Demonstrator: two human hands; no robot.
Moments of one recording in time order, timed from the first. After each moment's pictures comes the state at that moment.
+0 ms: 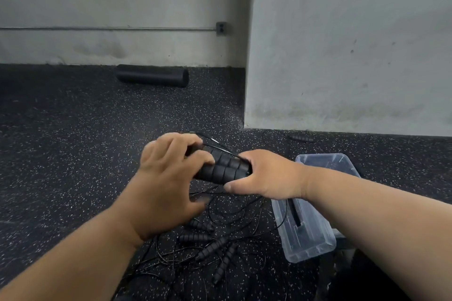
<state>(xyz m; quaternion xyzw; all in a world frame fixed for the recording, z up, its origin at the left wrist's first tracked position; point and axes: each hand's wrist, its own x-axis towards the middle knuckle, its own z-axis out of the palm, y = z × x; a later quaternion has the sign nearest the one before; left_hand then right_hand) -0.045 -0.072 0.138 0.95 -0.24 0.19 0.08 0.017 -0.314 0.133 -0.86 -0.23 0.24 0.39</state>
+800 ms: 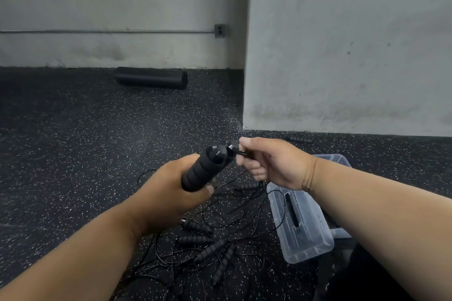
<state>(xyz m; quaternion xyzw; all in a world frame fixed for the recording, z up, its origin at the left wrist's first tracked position) -0.046 -0.084 0.141 0.89 -0.11 -0.07 0.44 0.035 -0.334 0.126 -0.66 -0.19 0.33 0.64</state>
